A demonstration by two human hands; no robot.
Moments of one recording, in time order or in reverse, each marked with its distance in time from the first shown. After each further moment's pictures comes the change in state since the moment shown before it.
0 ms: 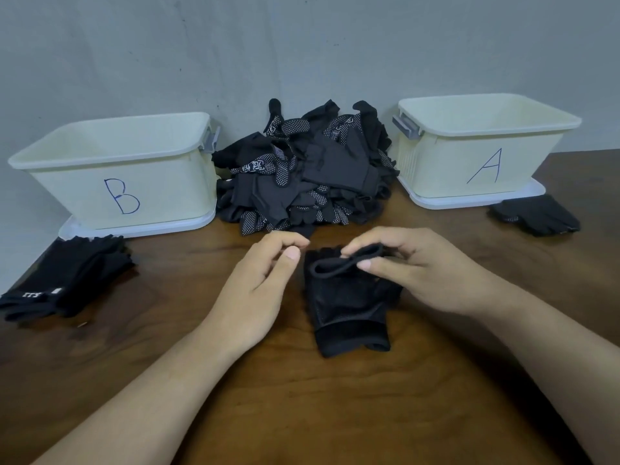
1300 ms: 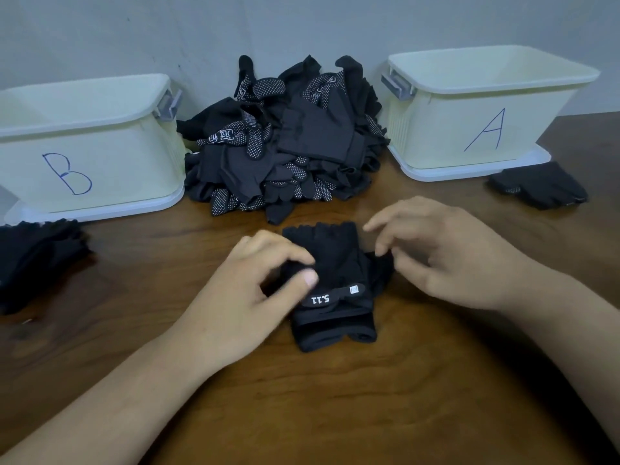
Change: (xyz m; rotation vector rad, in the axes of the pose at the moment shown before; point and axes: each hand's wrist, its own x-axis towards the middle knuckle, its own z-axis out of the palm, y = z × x) left_hand -0.004 -0.001 0.020 0.248 -0.166 0.120; right_hand -0.025 0.038 -0.027 -0.531 0.062 -0.147
